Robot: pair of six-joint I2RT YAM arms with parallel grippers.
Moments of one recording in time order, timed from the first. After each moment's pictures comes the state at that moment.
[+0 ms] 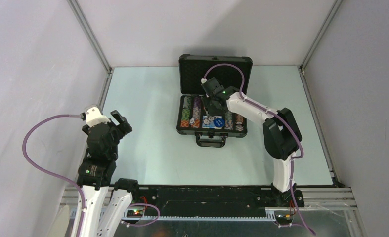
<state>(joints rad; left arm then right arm) -0.12 0.49 0.80 -0.62 -0.43 -0.36 0.66 1.96 1.59 -0.67 0.14 0.26</state>
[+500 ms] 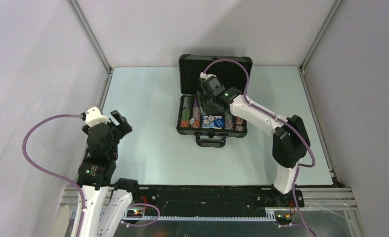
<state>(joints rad) -0.12 0.49 0.80 -0.62 -0.43 -0.36 0.71 1.86 1.58 -0.62 0.16 0.36</state>
